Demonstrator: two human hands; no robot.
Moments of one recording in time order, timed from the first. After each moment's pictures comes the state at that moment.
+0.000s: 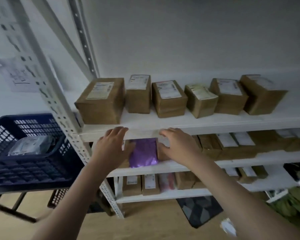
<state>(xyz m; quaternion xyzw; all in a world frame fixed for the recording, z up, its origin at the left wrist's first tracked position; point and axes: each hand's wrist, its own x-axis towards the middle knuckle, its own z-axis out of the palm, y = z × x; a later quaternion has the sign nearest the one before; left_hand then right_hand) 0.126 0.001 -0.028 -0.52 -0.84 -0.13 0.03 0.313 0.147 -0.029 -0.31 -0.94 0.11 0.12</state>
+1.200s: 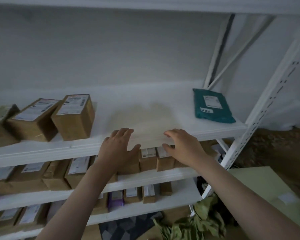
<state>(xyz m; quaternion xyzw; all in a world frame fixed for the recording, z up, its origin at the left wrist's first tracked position) 0.673 0.473 -0.018 -0.58 -0.80 -0.15 0.05 0.883 0.595 -0.008 -0.35 -0.92 0.08 0.15</state>
